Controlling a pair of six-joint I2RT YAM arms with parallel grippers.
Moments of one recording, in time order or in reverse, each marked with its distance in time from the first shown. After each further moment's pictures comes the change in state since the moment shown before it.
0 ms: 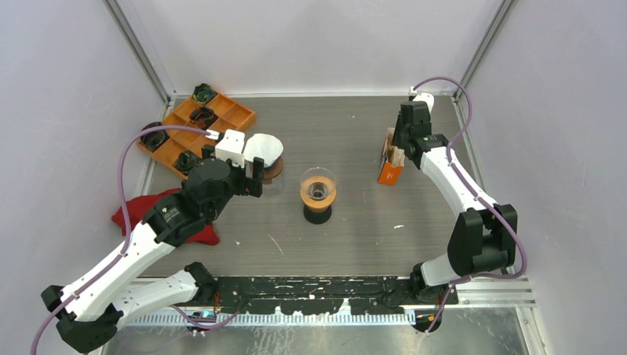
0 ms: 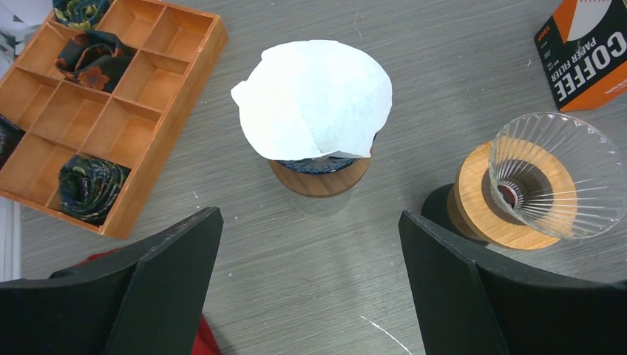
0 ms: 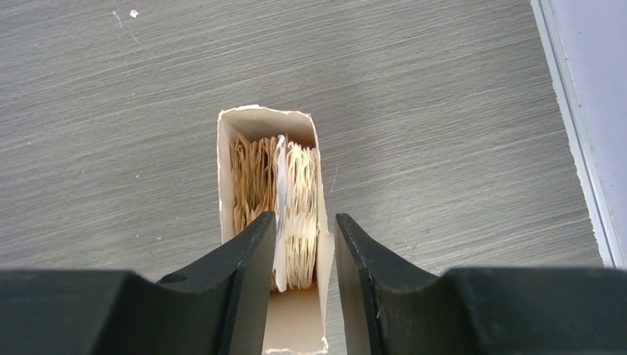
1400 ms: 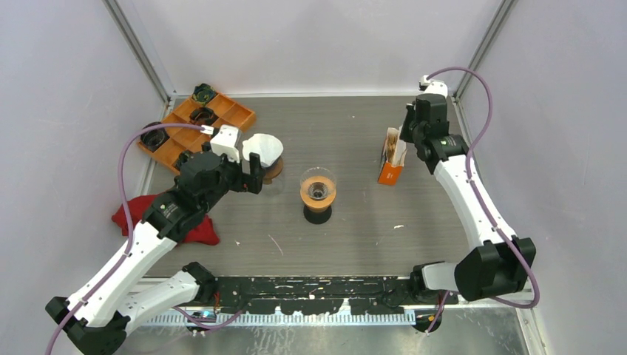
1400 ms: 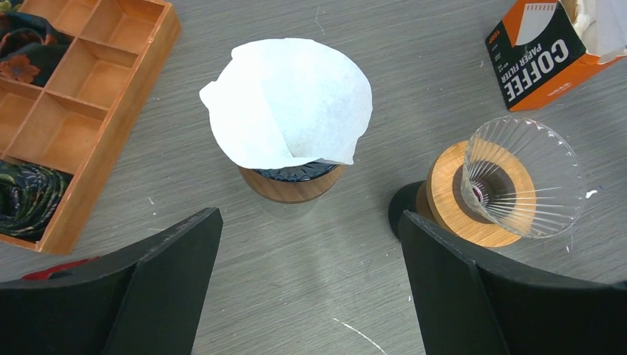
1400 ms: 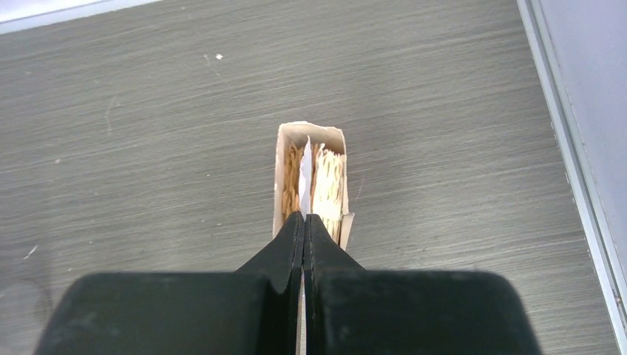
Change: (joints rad) left arm 0.168 -0.002 -0.036 0.055 0.259 -0.027; right arm -0.012 -0.140 0.068 -0.078 -0.097 -0.003
